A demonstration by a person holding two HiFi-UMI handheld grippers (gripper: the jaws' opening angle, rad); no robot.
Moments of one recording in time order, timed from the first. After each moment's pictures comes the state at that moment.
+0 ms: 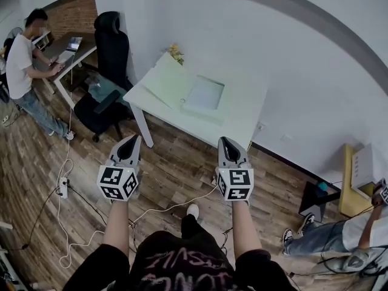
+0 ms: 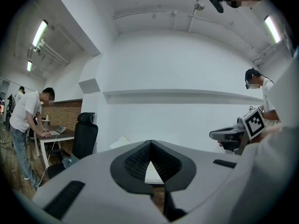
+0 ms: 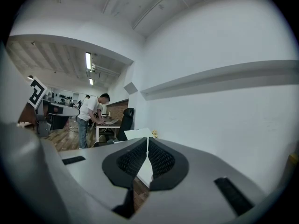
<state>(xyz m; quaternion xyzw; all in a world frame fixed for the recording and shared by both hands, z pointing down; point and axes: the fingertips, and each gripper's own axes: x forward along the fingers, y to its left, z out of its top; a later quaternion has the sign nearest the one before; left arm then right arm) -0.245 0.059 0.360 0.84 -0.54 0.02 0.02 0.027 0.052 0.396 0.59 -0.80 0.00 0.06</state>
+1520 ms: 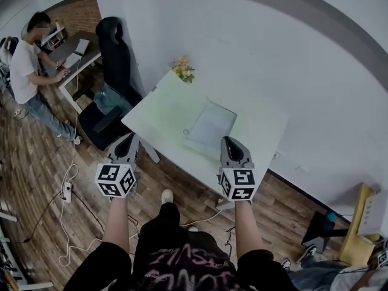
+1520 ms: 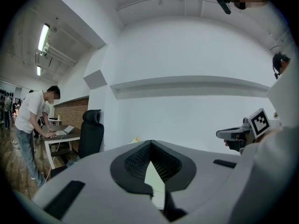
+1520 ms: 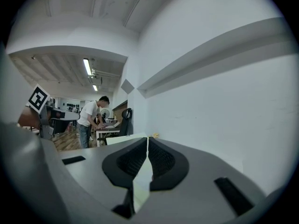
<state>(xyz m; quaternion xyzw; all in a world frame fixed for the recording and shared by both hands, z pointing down) -0.242 -0.158 0.363 0.79 -0.61 0.04 0.03 0.050 -0.191 0.403 0.54 -0.84 0.03 0.04</state>
